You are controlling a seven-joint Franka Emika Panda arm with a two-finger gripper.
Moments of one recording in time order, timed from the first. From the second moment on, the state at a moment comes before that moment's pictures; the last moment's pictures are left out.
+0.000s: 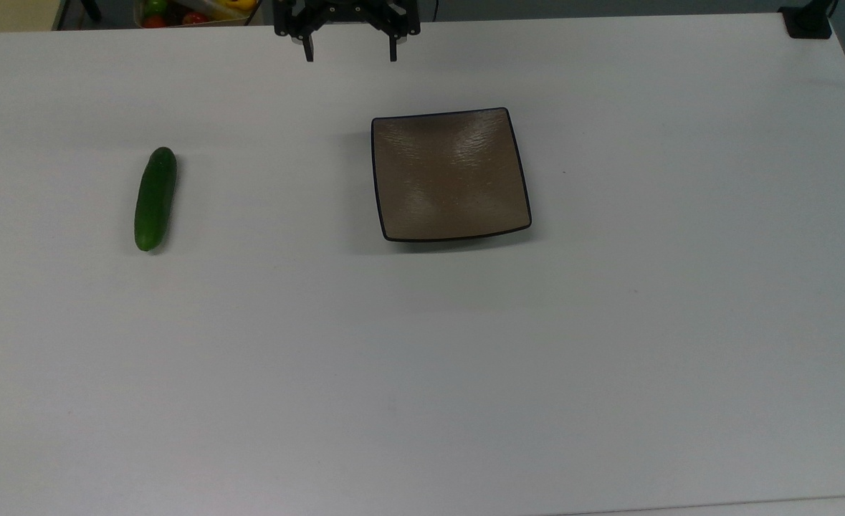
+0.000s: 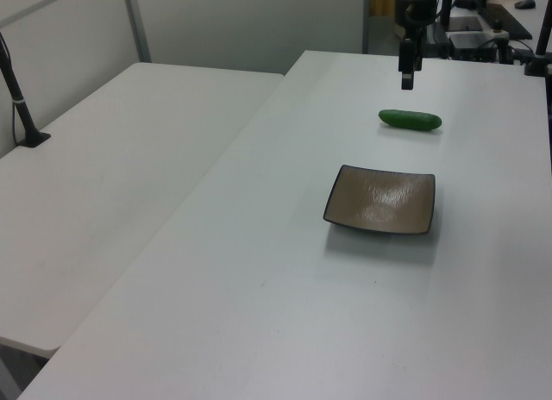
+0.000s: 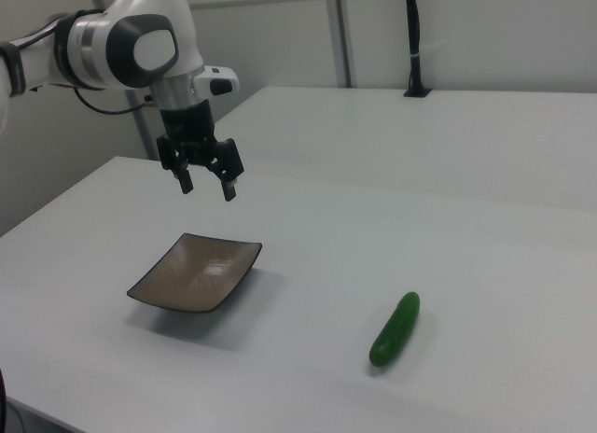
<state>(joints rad) 0.07 0.03 0.05 -1.69 -0.02 1.69 0.01</state>
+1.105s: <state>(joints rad) -0.11 0.04 0.04 -1.72 -0.04 1.82 -0.06</state>
